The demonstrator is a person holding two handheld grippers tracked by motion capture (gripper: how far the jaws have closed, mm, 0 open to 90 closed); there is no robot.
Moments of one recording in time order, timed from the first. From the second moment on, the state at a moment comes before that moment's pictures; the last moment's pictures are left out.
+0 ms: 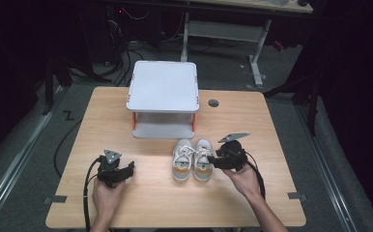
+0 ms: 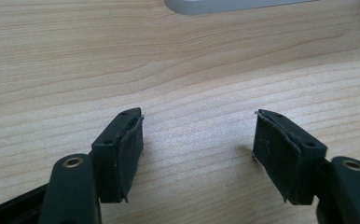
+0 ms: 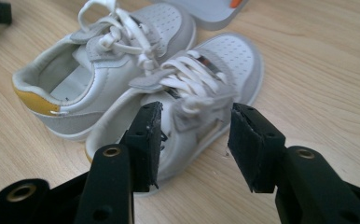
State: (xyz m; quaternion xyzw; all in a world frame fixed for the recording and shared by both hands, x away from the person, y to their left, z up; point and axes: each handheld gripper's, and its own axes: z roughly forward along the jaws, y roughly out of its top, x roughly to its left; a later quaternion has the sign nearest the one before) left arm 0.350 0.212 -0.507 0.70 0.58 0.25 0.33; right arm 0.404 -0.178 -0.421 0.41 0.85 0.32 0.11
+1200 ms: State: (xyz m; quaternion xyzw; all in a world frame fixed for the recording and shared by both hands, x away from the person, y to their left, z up) left arm 0.333 0.203 -0.482 0.72 0.57 0.23 0.33; right arm 0.398 -0.292 -0.501 0.53 0.75 0.32 0.24
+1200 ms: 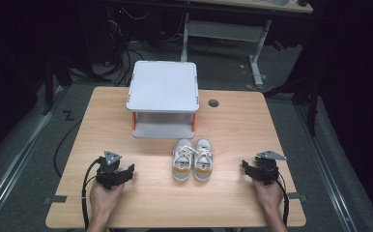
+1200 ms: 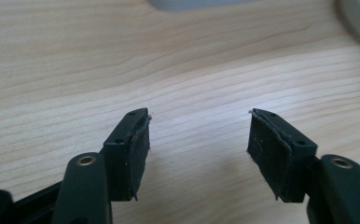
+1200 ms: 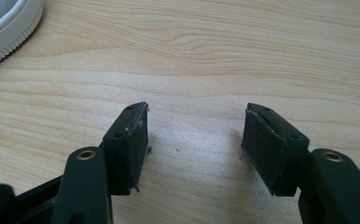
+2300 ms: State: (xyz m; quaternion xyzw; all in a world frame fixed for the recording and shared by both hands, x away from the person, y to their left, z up) left arm 0.389 0.035 -0.432 0.79 0.52 0.02 0.34; right arm 0.398 -0.293 -0.501 0.53 0.75 0.33 0.24
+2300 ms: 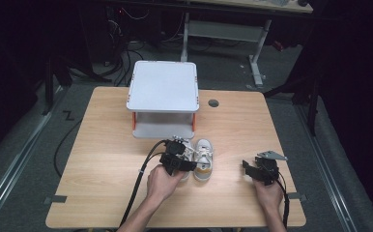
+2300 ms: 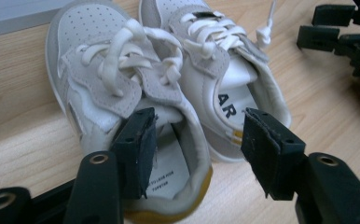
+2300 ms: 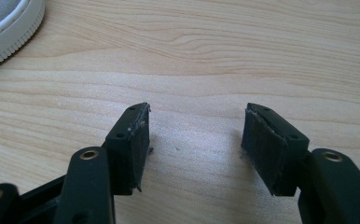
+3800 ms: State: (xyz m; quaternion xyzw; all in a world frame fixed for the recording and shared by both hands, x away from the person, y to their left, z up) left arm 0.392 0.020 -0.442 0.80 0.50 0.05 0.33; right arm 0.398 -0.292 -0.501 0.53 0.75 0.32 0.24
